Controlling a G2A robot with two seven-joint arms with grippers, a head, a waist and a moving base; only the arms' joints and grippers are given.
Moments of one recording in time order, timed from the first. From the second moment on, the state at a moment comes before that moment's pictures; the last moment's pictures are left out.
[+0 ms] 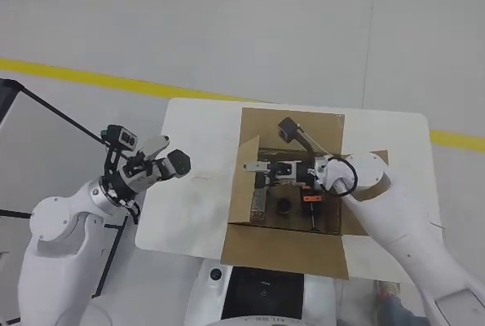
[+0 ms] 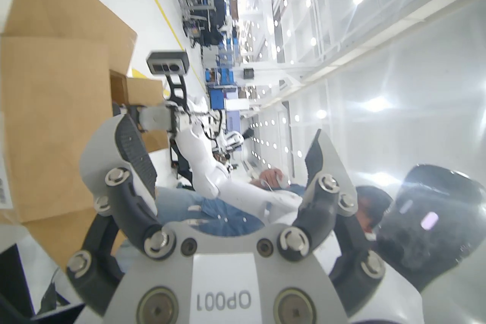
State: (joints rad) left arm 1.72 -1.15 -1.81 -2.07 -0.58 0.08 -0.98; right arm -0.96 -1.14 0.88 -1.46 0.42 -0.08 1.00
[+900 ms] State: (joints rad) left arm 1.70 -1.14 -1.44 -2.11 -0.33 0.09 -0.96; right arm -0.86 -1.24 0.78 -1.24 0.57 -0.16 0.95
